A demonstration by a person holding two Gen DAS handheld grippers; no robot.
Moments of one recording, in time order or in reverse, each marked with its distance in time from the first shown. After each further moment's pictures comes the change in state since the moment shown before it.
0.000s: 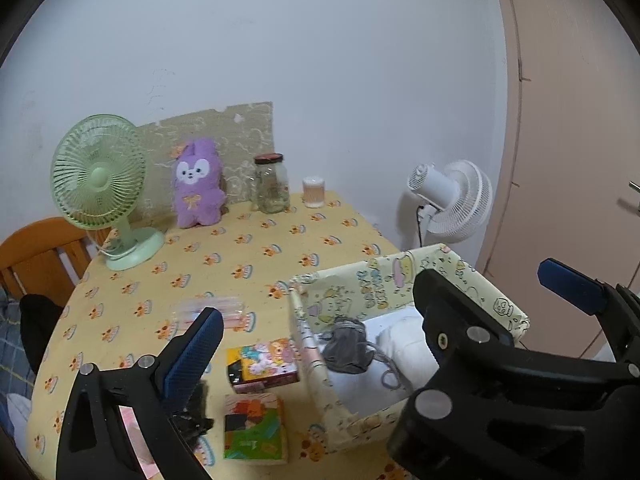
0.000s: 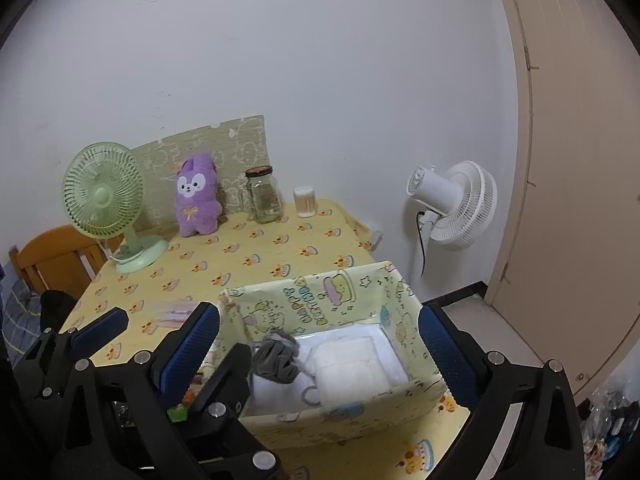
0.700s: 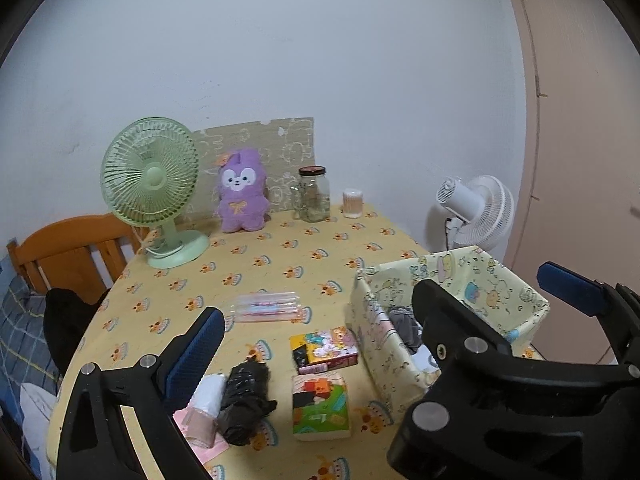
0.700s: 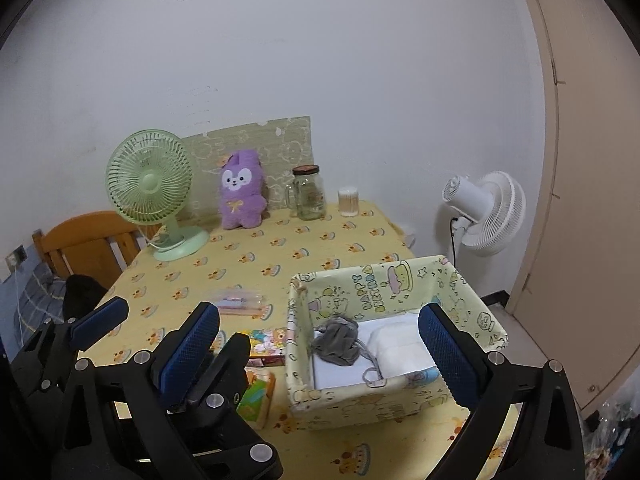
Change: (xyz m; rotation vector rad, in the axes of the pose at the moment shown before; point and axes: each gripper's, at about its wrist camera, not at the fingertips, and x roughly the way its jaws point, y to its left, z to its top) left arm -0.043 0.045 -0.023 -0.023 -0.060 0.081; right arm -0.027 0.056 -0.015 -0.053 -0.021 0.082
